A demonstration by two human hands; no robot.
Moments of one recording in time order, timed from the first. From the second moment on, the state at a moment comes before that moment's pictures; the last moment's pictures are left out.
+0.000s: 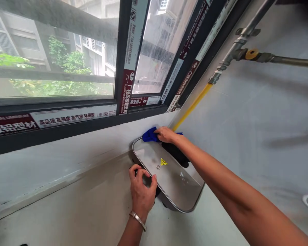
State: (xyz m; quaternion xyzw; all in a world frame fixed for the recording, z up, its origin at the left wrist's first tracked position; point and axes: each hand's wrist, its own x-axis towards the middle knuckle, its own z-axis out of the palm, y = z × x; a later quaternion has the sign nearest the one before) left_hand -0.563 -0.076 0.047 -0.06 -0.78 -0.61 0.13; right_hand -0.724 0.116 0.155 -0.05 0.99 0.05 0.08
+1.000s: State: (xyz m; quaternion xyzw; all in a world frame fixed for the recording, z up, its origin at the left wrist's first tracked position) left_hand -0.581 -0.082 0.034 -0.05 -0.79 -0.59 0.16; right_hand -0.518 0.007 0.121 0.00 0.99 0.02 -0.10
